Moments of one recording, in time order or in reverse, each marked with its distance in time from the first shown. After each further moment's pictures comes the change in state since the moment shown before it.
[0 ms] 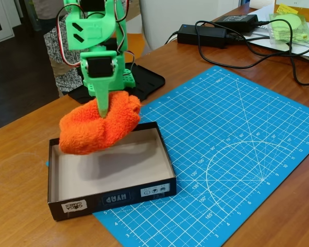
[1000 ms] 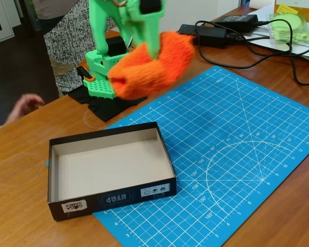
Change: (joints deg) arm -14.4 3.7 -21.7 20.1 3.3
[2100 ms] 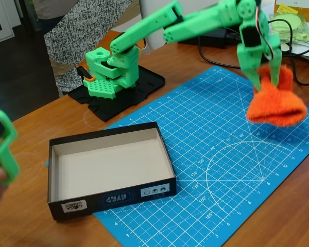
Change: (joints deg) arm -47.2 -68.6 -72.5 10.0 -2.9
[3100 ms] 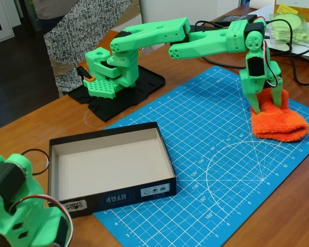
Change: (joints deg) arm -1.9 -30.8 -14.9 -4.7 -7.9
